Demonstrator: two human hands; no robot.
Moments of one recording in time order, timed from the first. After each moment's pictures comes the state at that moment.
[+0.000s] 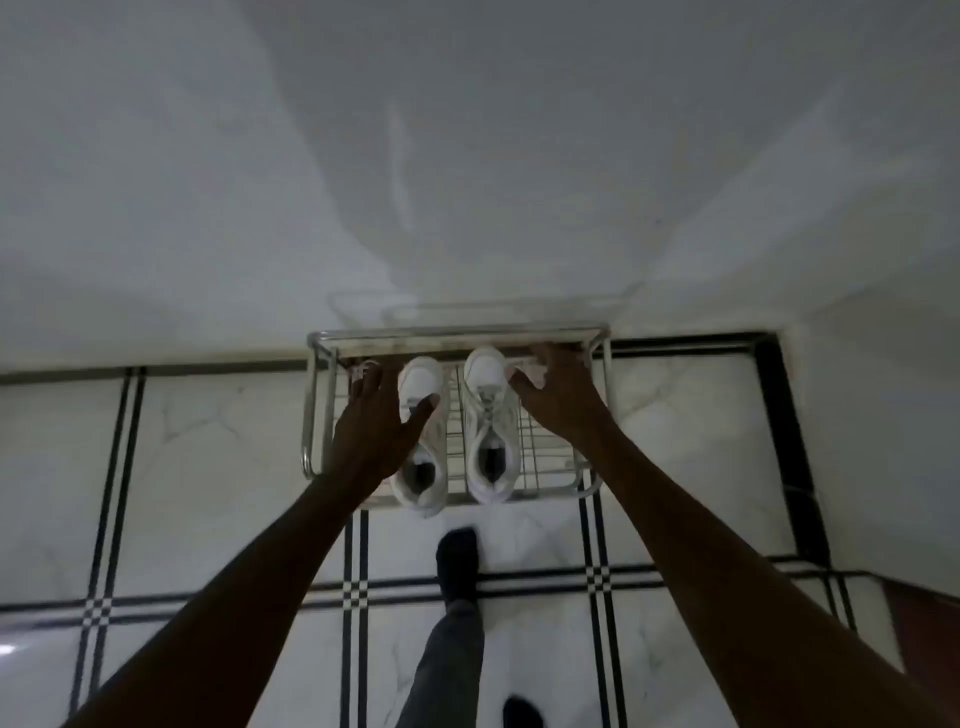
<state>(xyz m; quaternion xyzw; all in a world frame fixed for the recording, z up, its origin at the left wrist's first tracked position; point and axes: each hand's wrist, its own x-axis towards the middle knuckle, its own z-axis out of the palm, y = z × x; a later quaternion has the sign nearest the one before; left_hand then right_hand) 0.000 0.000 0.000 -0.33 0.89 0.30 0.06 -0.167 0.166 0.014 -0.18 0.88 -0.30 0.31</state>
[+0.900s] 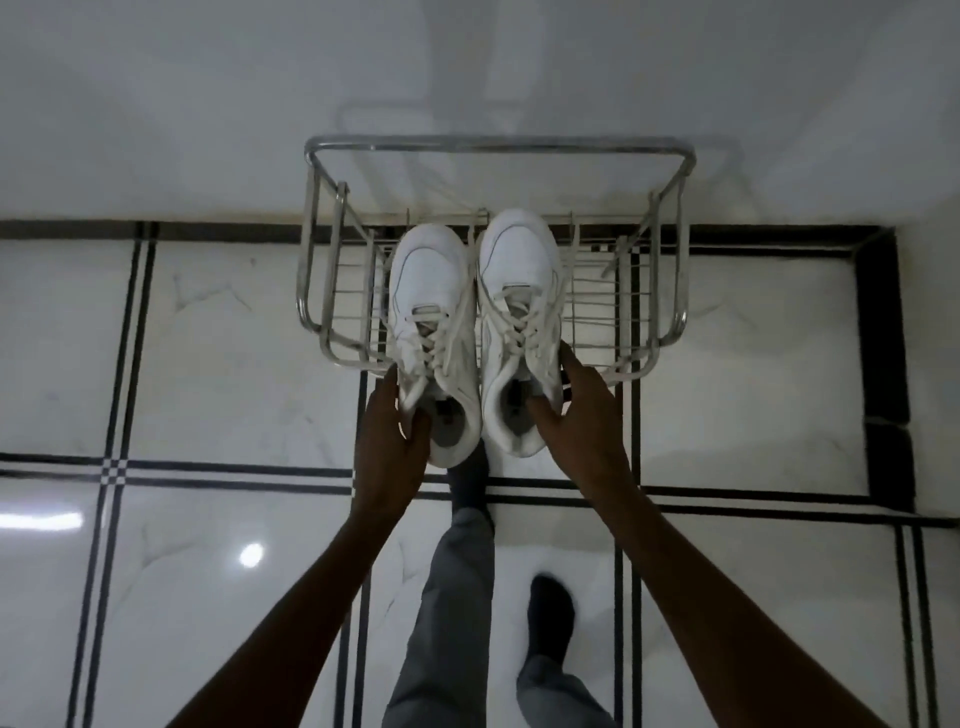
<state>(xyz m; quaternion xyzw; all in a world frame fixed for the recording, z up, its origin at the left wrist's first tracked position) 0.158 0.134 -0.130 -0.46 0.77 0.44 -0.07 -0.002 0.278 -0.127 -0.19 0.86 -0.40 0.26</state>
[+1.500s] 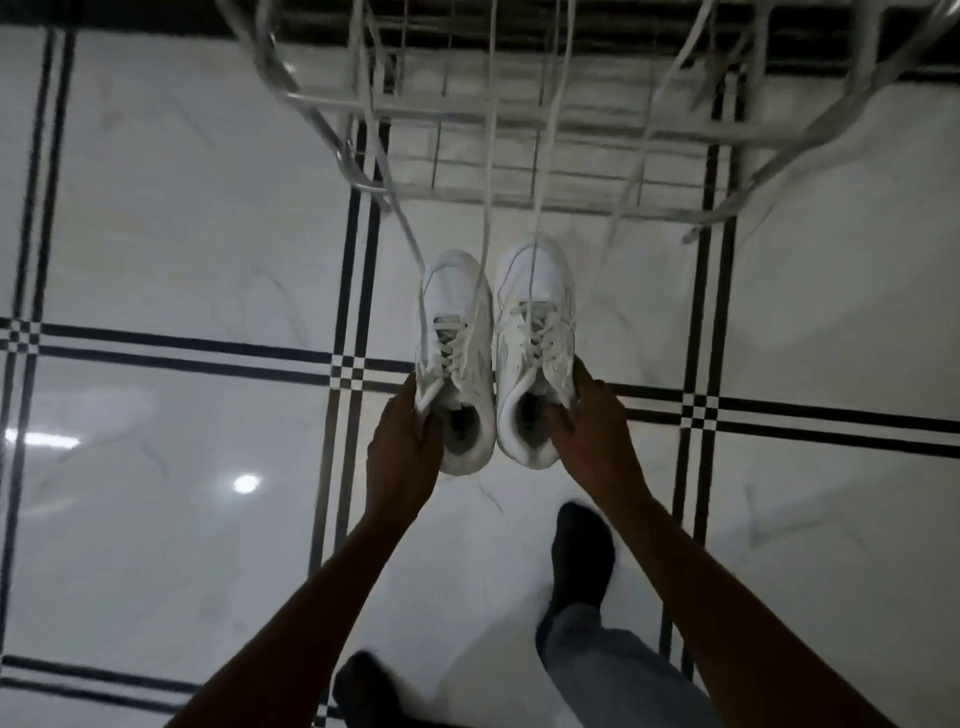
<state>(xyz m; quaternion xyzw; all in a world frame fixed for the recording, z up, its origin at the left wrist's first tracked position) 0.319 0.254 -0.358 -0.54 0.72 0.43 0.03 0.157 0.386 -0.370 -0.20 0.86 -0.33 0.34</state>
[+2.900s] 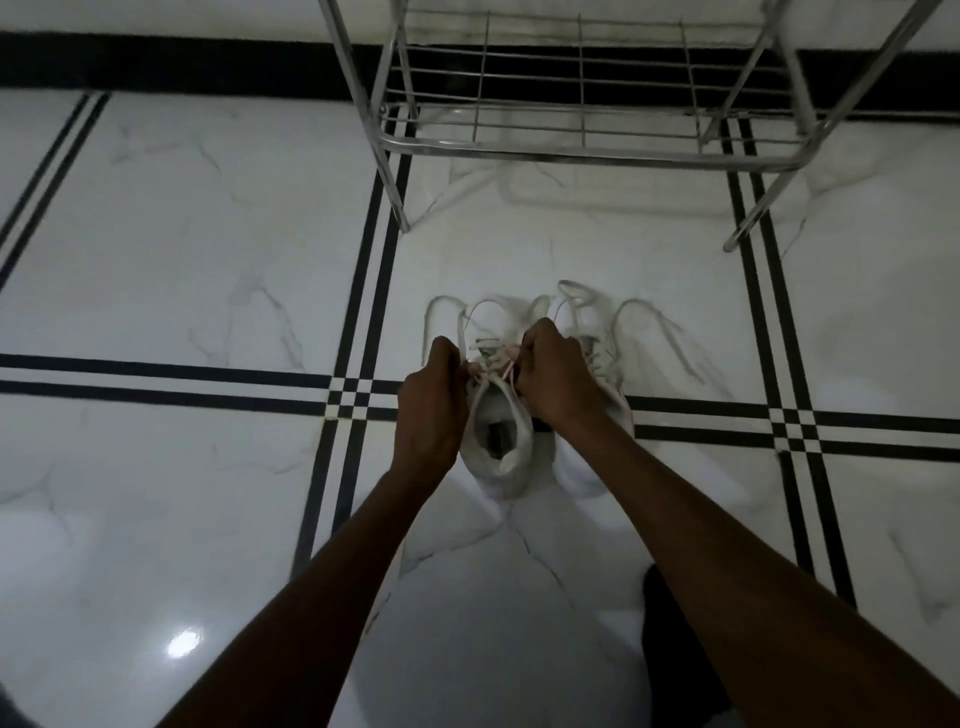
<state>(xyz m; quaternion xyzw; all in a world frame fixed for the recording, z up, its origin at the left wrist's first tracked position) 0.333 0.207 -0.539 -0.37 0.83 0.37 -0.18 0.205 0.290 -0.524 -0.30 0.88 -0.33 0.19</state>
